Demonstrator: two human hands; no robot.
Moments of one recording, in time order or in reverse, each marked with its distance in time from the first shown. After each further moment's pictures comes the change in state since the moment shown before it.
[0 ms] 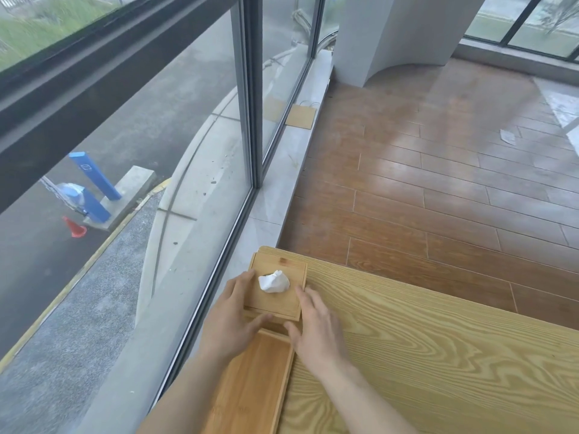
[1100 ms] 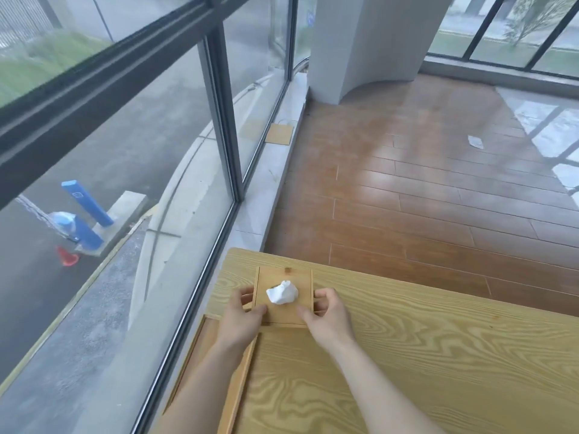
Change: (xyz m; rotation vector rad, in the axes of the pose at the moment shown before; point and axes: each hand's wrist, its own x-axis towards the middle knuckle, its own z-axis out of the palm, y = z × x) left_hand -0.048 0.112 0.041 -0.593 -0.012 -0.471; right_hand -0.048 0.075 -0.065 0.637 0.096 0.386
